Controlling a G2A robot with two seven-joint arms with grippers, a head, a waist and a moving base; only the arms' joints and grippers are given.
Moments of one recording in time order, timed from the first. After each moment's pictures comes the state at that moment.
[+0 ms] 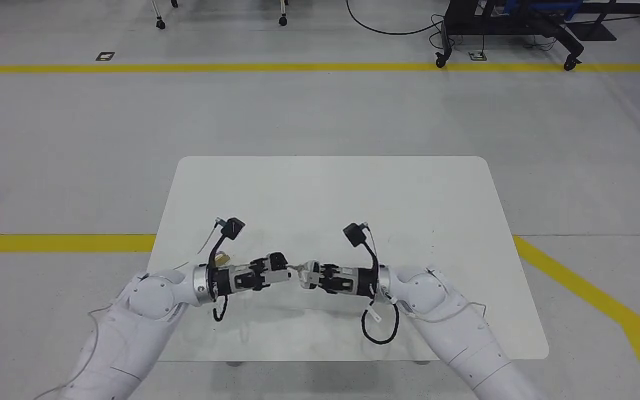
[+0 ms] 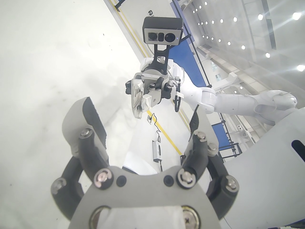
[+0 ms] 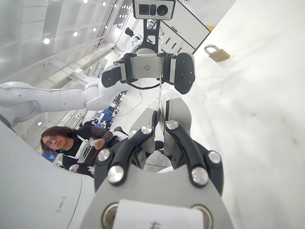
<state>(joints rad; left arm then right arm) 1.02 -1.09 -1.11 -1.29 -0.25 -0.71 -1.00 -0.92 -1.23 0.90 -1.16 0.11 -0.76 0.82</state>
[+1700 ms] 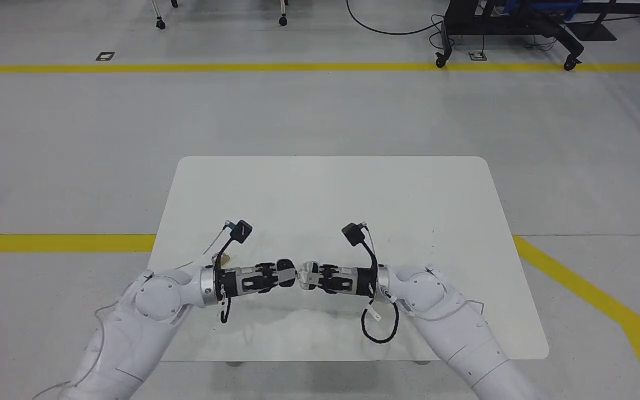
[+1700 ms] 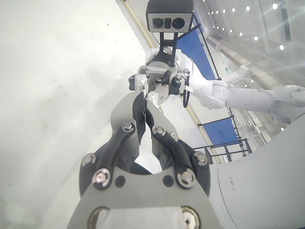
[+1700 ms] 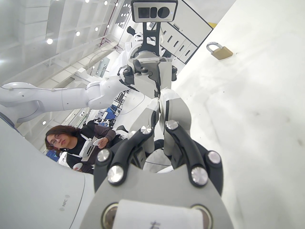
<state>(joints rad) 1.01 -1.08 -1.08 -1.32 -0.17 -0.68 -0.96 -0.91 -1.24 0.89 -1.14 0.15 -0.77 0.84</state>
